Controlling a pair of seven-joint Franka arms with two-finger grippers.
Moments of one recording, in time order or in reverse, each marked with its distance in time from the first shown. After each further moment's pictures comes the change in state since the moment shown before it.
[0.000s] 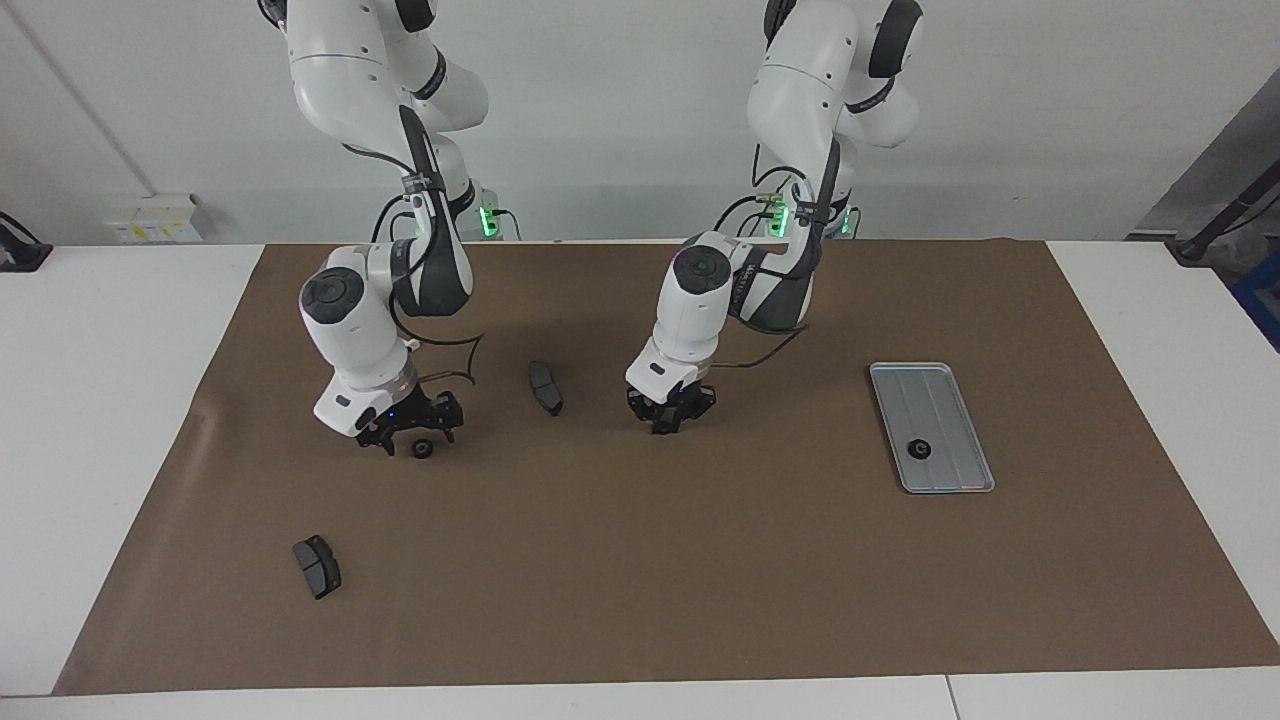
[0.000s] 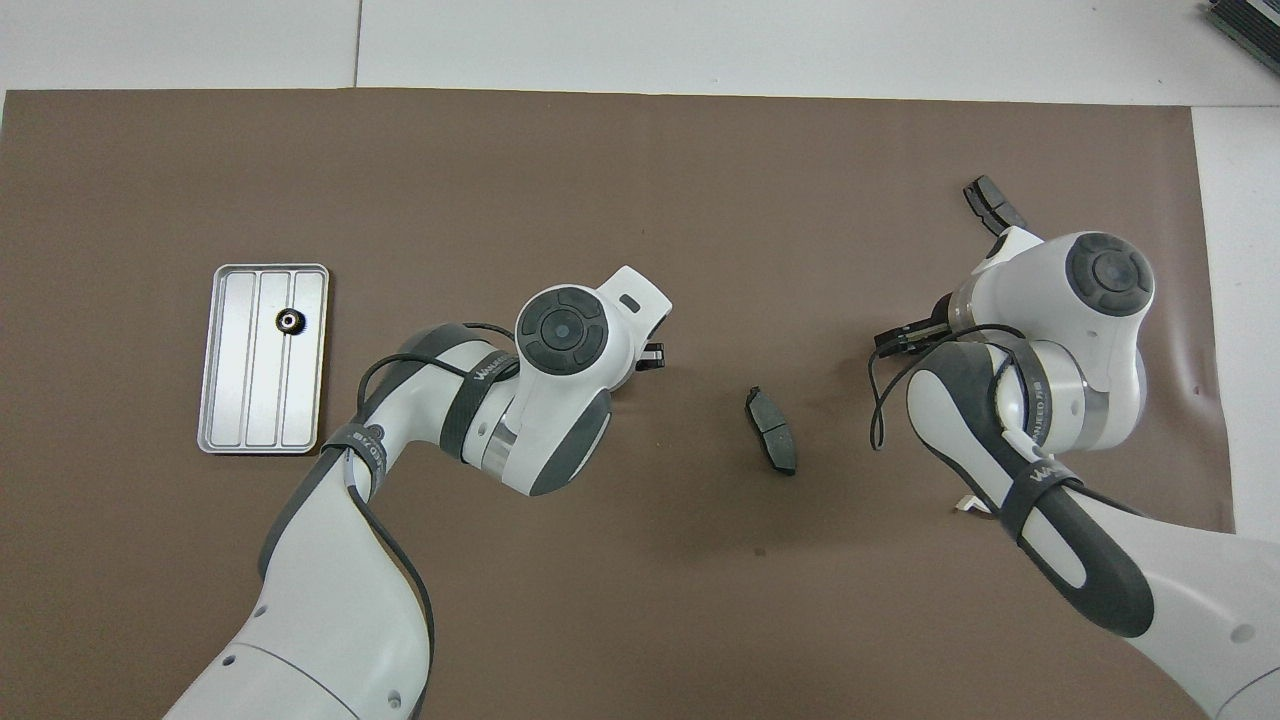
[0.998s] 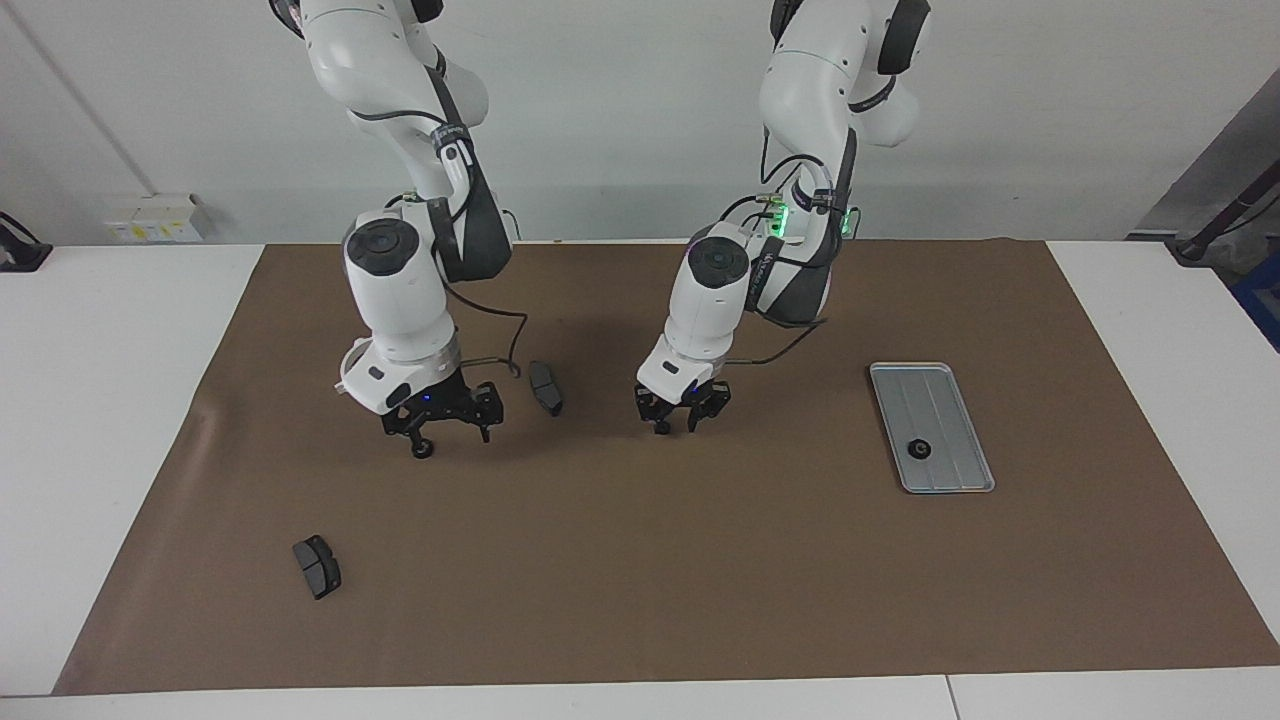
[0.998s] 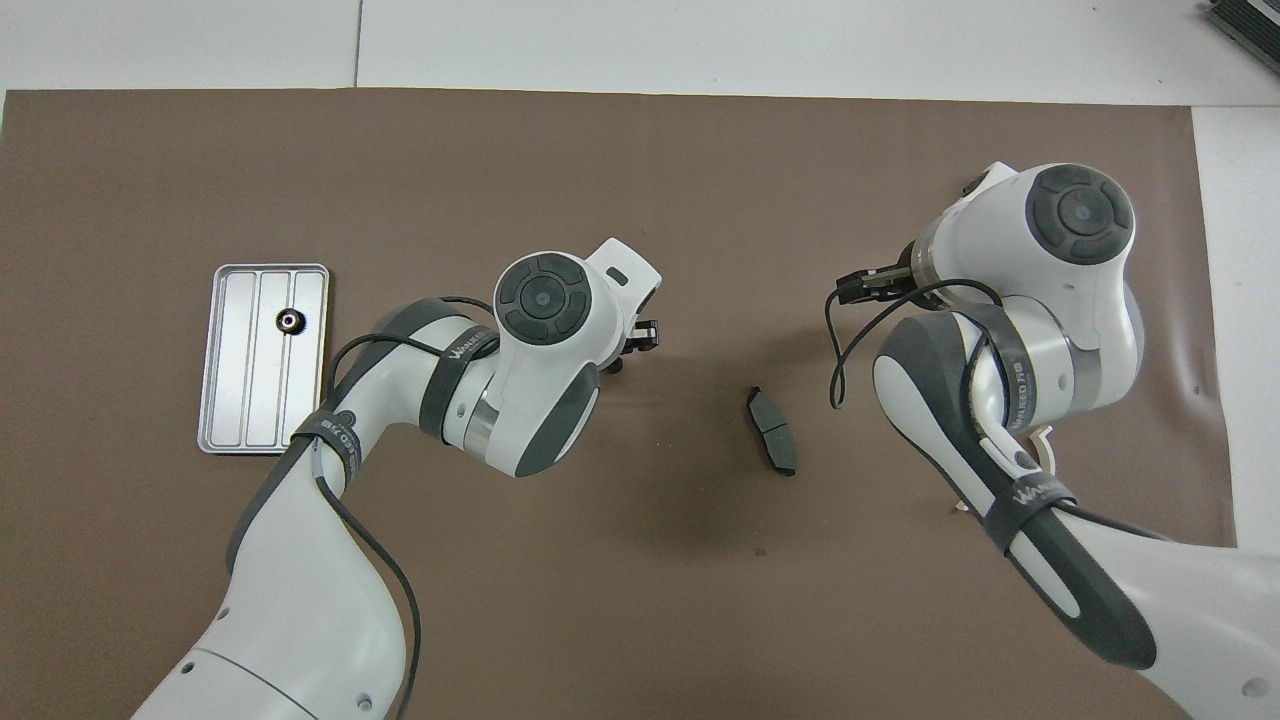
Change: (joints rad) left arm 0.025 -0.015 -0.003 0.045 -0.001 -0.057 -0.001; right arm 0.001 -0.015 0.094 0.189 -0.121 -0.143 0.245
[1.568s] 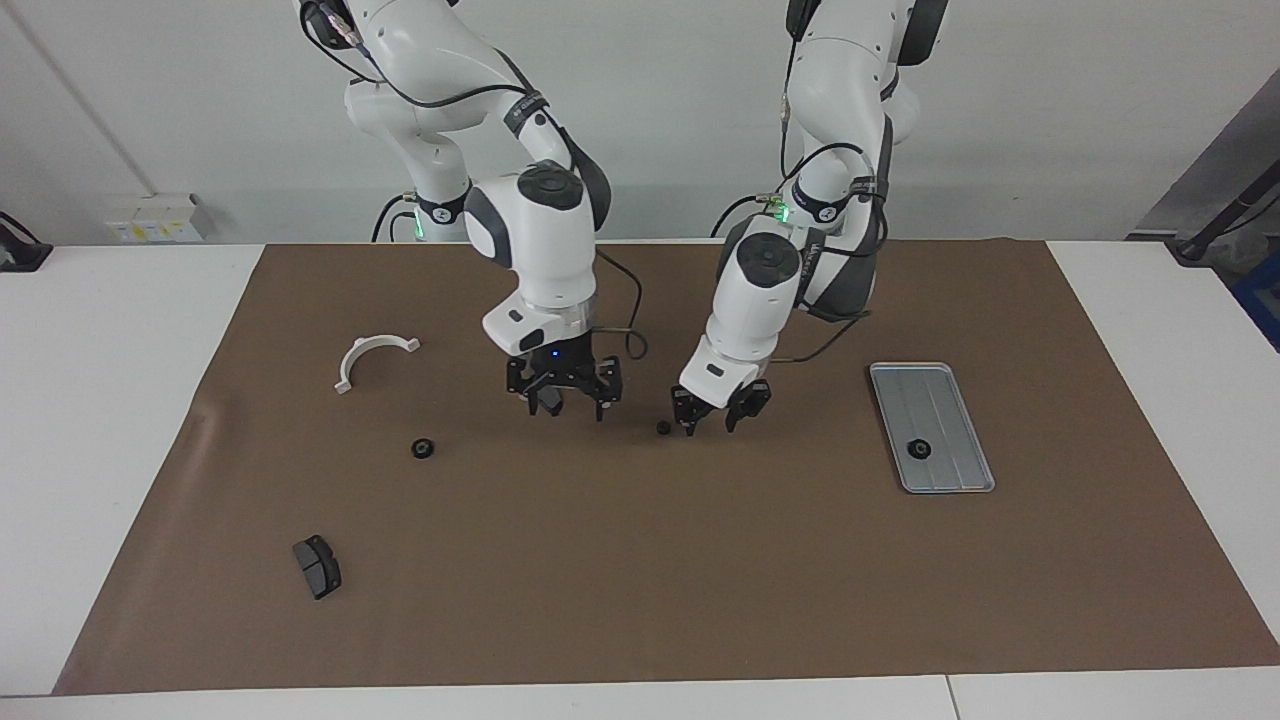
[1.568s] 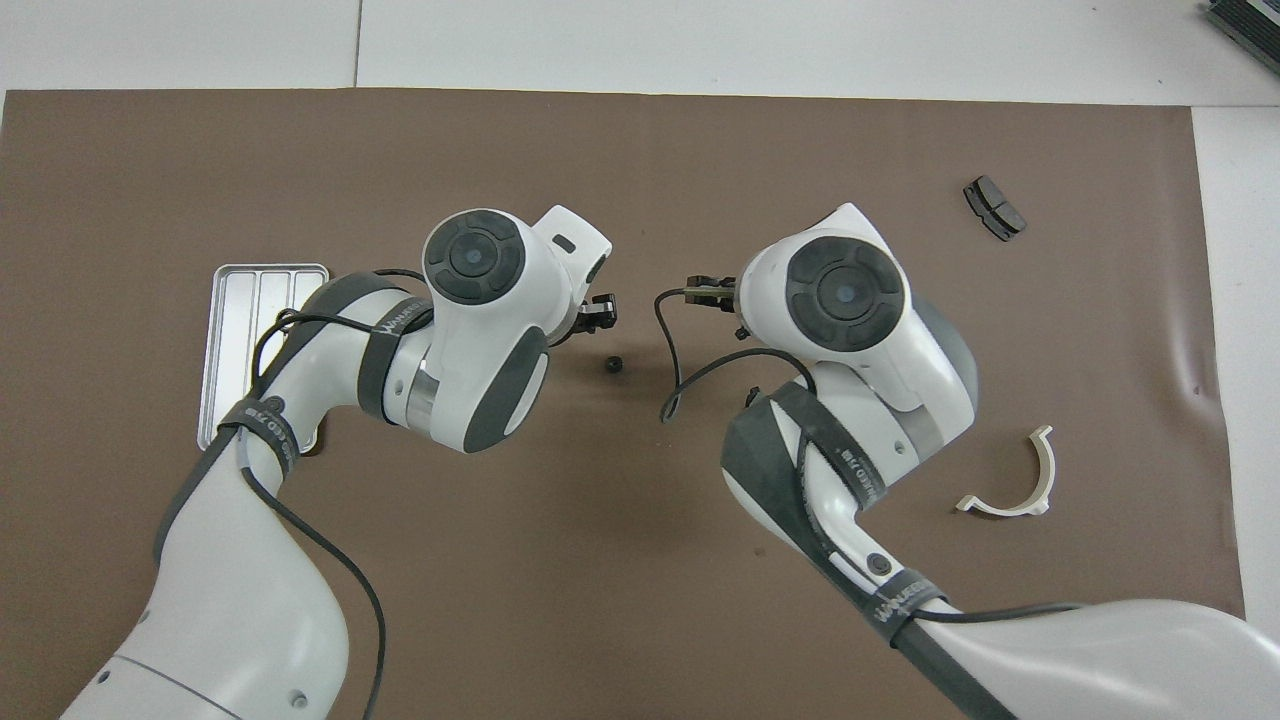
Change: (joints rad) left arm 0.056 -0.032 0.000 0.024 0.000 -0.073 0.013; right arm 0.004 0.006 0.265 0.080 -0.185 0.003 0.584
